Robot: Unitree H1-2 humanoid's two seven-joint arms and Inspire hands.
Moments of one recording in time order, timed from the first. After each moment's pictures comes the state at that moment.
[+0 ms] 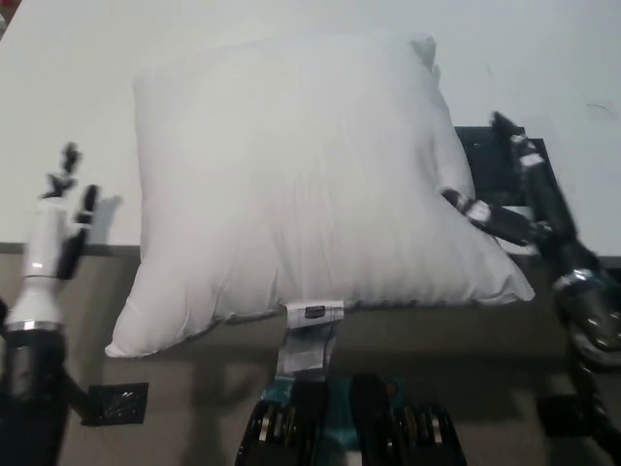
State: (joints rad) left_arm -0.40 0.35 0.07 0.45 0.24 -0.42 0.30; right_arm -0.47 -0.27 0.04 0.33 -0.05 -0.21 0.00
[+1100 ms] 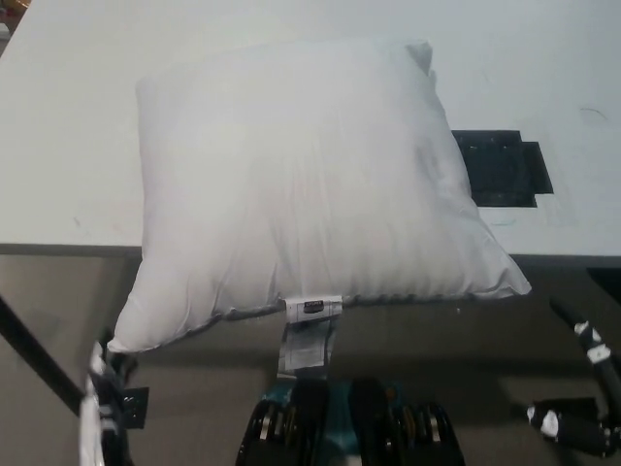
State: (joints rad) left_arm 0.16 0.00 0.01 0.13 0.04 -0.44 0.21; right_arm 0.10 -0.32 0.02 -0.08 -0.22 -0.23 0.06
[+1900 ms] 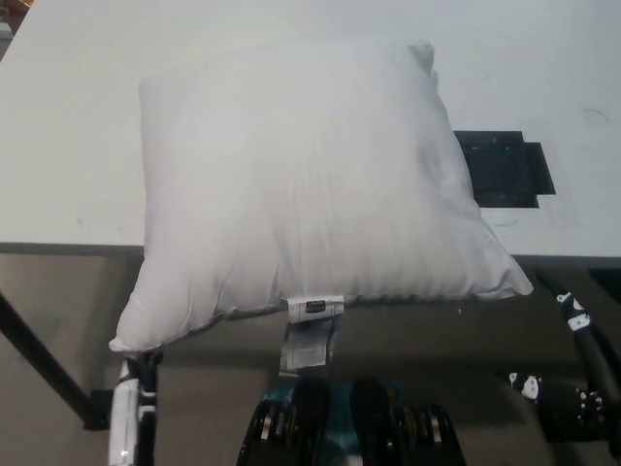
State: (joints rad) left_arm 0.05 0.11 -0.17 0.24 0.10 -0.44 0.38; right_arm -0.03 -0.28 0.02 0.04 -0.30 -0.28 0.00
